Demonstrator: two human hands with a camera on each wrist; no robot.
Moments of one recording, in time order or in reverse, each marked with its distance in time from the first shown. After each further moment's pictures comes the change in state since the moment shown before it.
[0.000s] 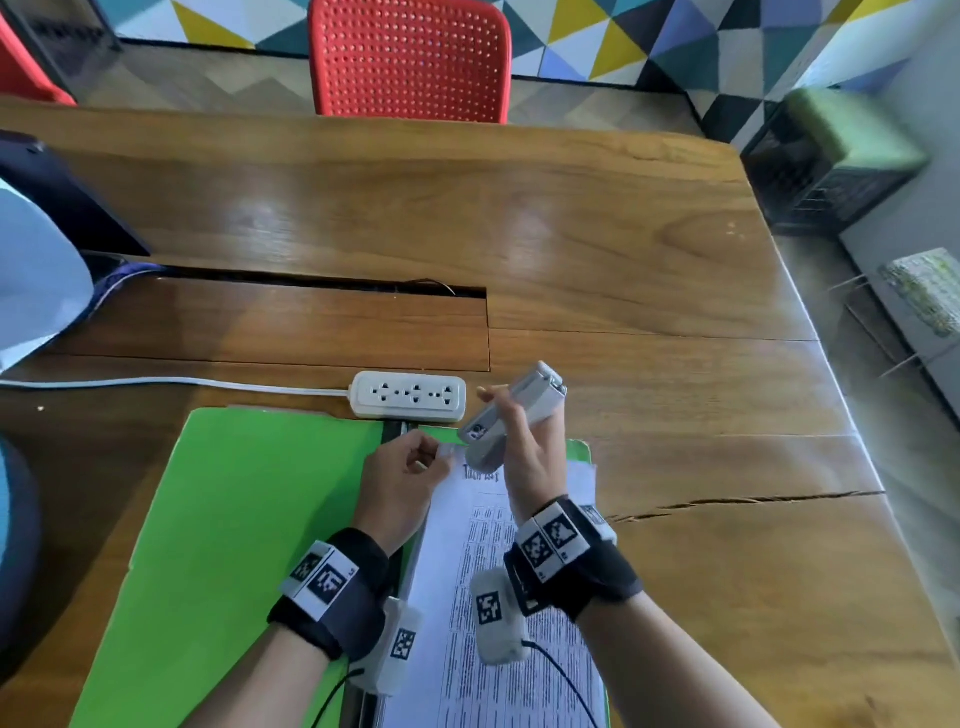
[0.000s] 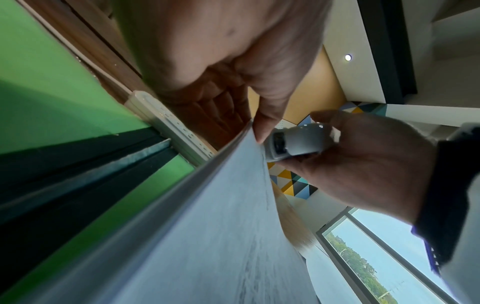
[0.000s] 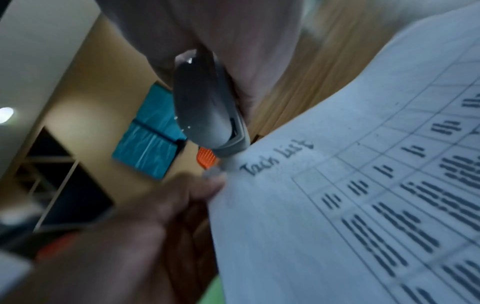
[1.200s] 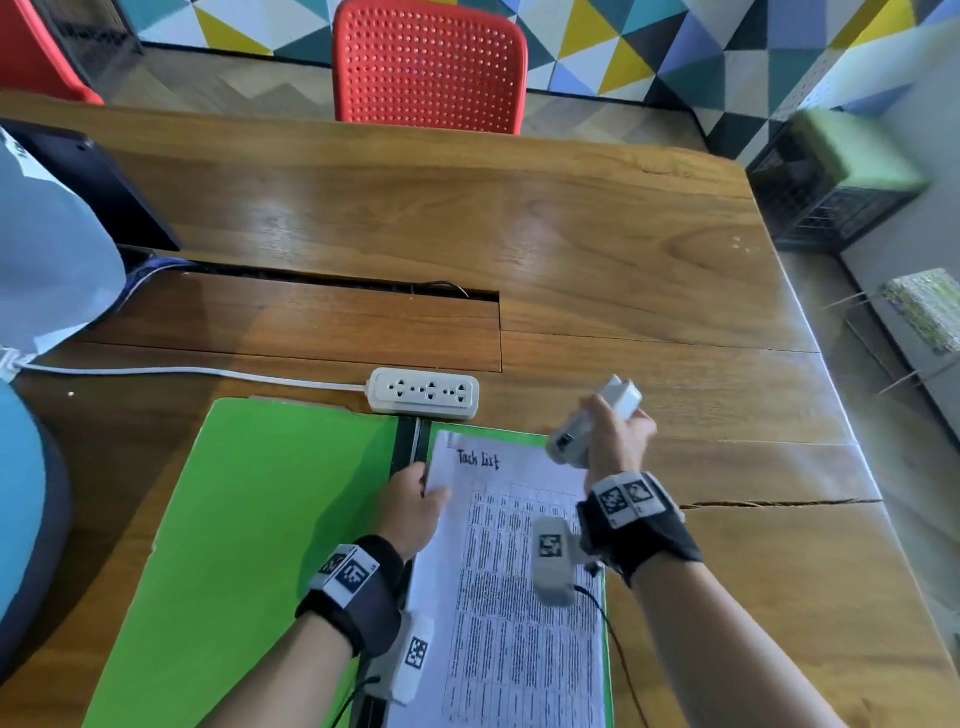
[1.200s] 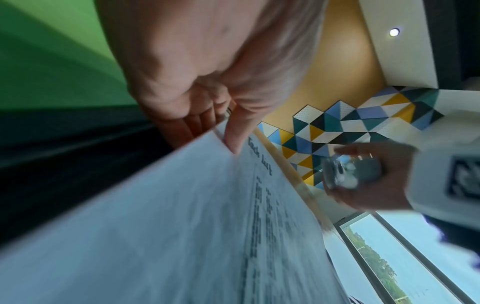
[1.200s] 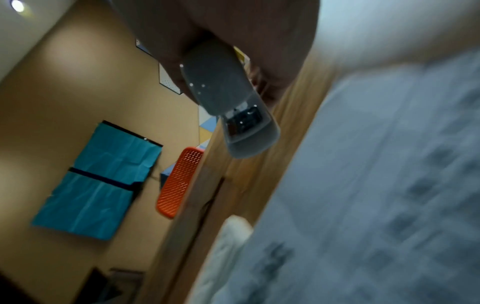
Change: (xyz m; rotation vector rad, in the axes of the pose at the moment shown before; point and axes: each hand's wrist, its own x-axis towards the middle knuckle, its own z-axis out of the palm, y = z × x) left_hand -0.011 -0.043 0.003 0.173 -0.115 -0.228; right_hand 0.041 -0.010 -0.060 -0.058 0.456 0.313
